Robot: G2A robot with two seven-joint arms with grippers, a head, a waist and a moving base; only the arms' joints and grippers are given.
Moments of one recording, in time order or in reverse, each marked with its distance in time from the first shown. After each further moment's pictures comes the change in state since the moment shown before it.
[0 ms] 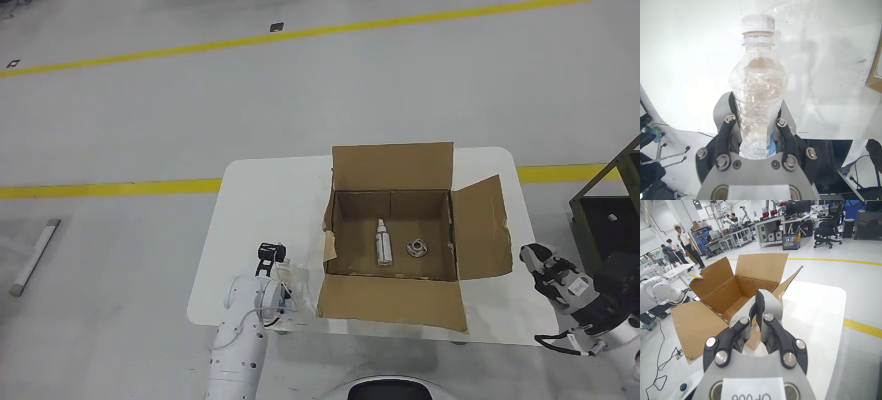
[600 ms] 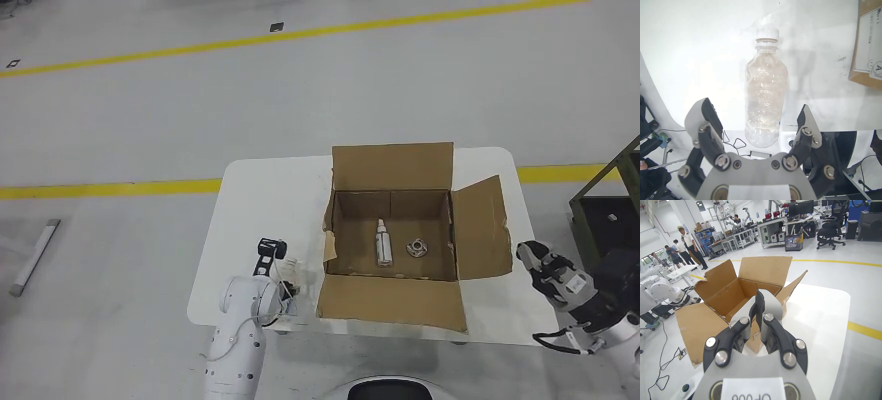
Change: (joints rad) left arm 0.067 0.015 -0.007 -0.186 -0.004 -0.026 -0.016; right arm 0.017 -0.001 -0.001 -0.035 0.060 -0.020 0.048
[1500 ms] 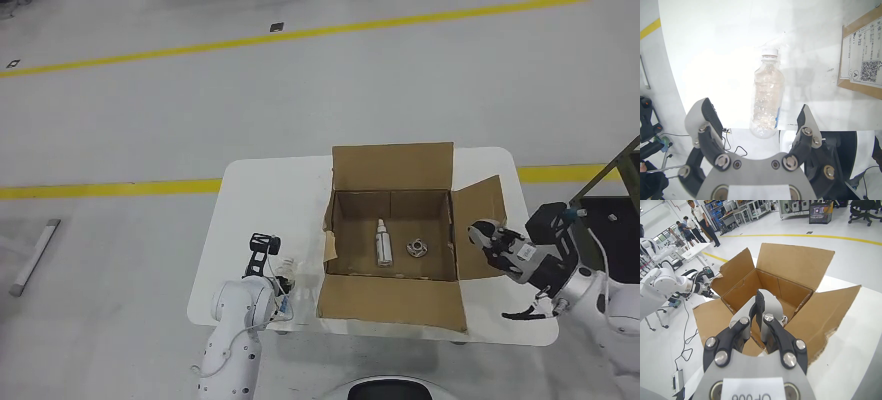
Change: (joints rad) left arm 0.049 0.006 -0.012 -0.121 0.021 0.014 0.008; right arm 0.230 0.027 -0.119 -0.119 0.158 0.128 0.534
